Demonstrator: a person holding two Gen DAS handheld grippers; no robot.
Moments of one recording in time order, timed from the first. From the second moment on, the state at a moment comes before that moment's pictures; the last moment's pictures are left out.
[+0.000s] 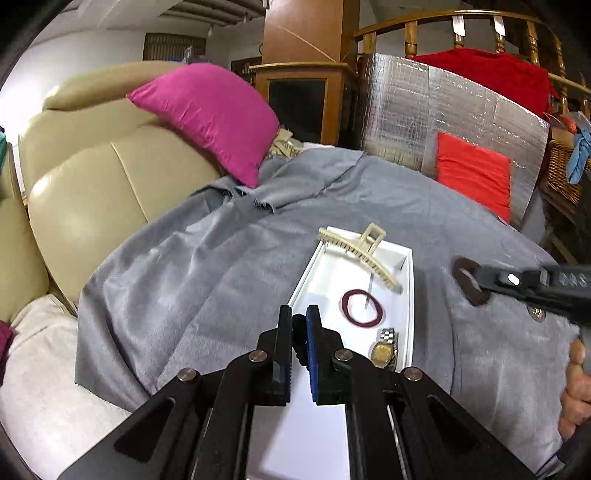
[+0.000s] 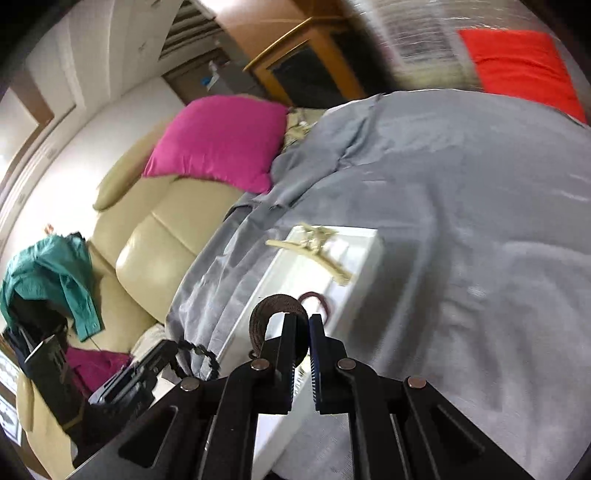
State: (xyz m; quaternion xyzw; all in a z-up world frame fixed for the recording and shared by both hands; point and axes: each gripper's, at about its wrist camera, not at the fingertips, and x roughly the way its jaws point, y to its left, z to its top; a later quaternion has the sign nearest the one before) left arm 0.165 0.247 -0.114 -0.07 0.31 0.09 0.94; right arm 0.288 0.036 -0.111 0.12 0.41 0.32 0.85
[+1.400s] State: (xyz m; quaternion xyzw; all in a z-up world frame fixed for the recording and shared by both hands) left arm 0.194 0.252 -0.173 -0.10 0.42 0.09 0.89; right arm 0.329 0.130 -0.160 0.07 0.49 0.31 0.81
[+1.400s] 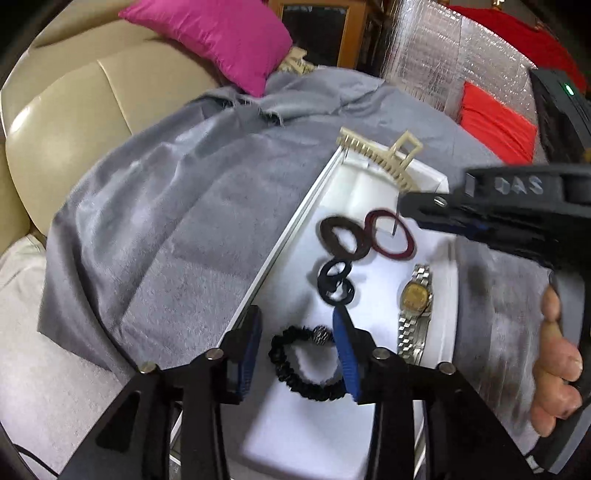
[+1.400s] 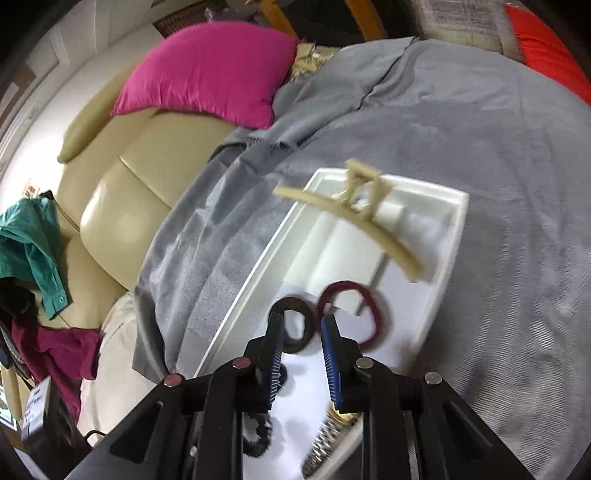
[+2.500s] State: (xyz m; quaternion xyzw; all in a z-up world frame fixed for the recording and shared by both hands) left arm 0.206 0.016 -0.133 0.05 0.34 -0.03 0.94; right arm 0.294 -0.285 -0.148 0.33 0.40 0.09 0.85
